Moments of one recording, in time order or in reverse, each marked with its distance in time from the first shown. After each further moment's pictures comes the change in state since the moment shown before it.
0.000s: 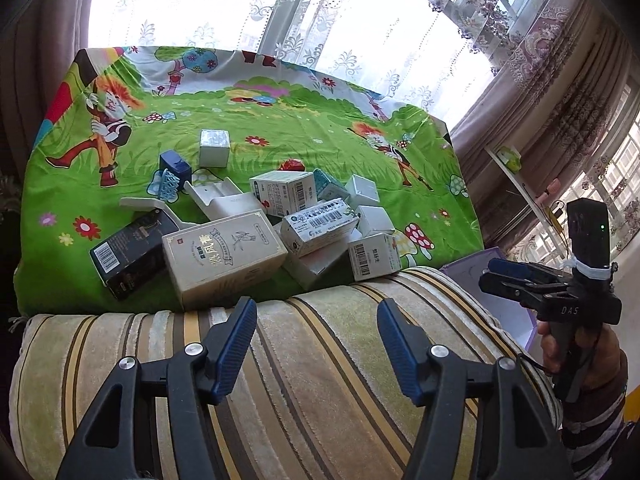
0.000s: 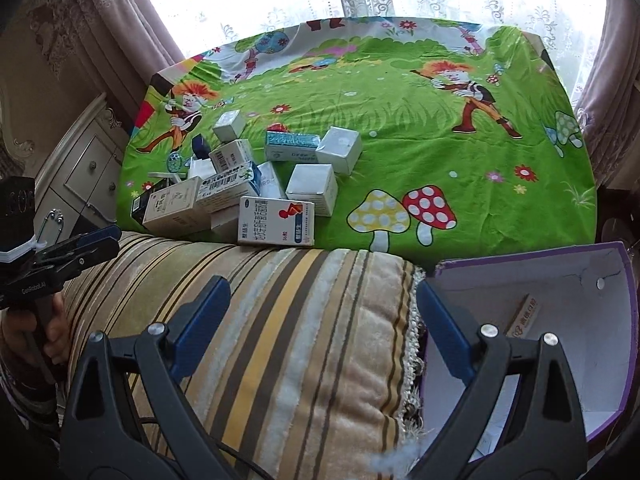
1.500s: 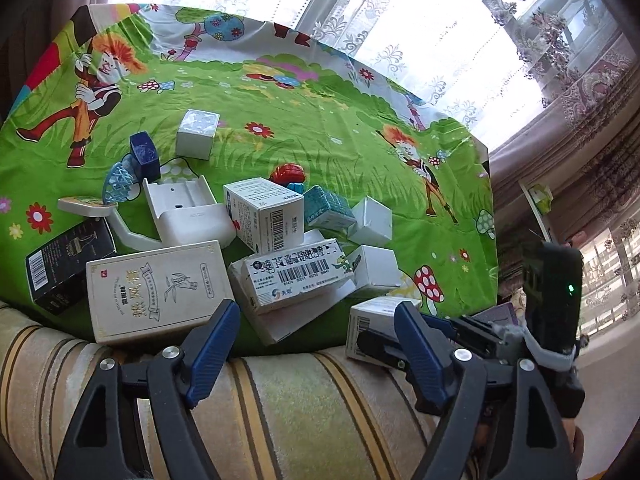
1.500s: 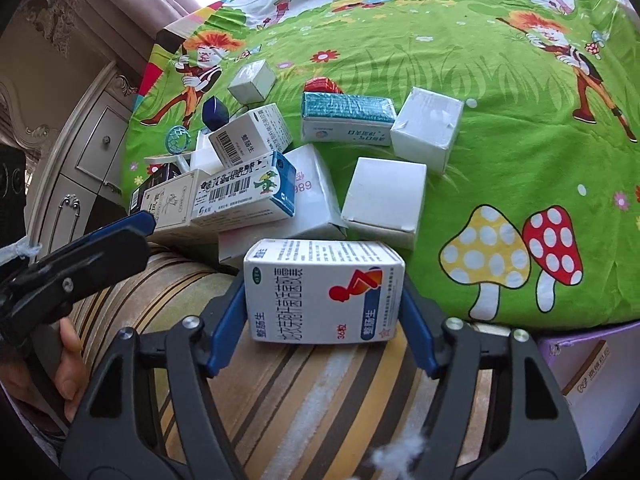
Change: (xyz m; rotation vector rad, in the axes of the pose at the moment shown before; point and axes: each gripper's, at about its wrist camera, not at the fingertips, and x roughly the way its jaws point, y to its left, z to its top) left arm 0.076 -0.020 0.052 -0.223 0.053 0.052; right arm 0.092 0.014 0.040 0.003 0.151 0.135
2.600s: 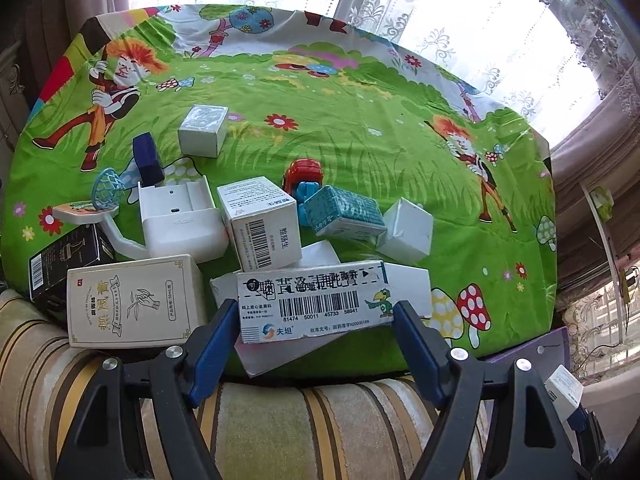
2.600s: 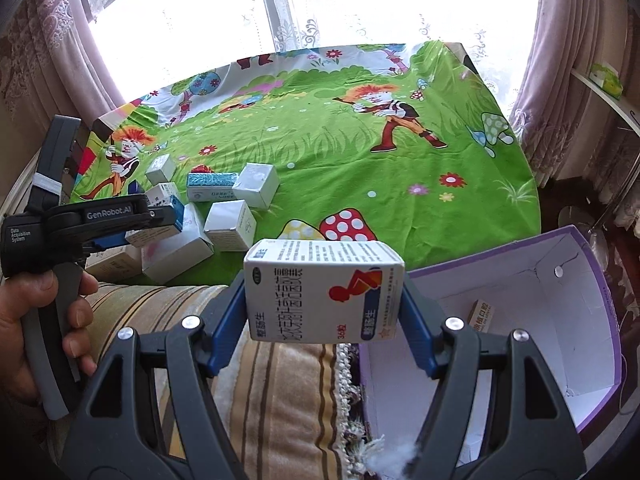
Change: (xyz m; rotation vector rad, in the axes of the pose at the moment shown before) left arm 0.039 -0.041 0.008 -0.010 0.003 0.237; right arm -0.112 -0.050 -0.079 0.165 -0.324 -0.336
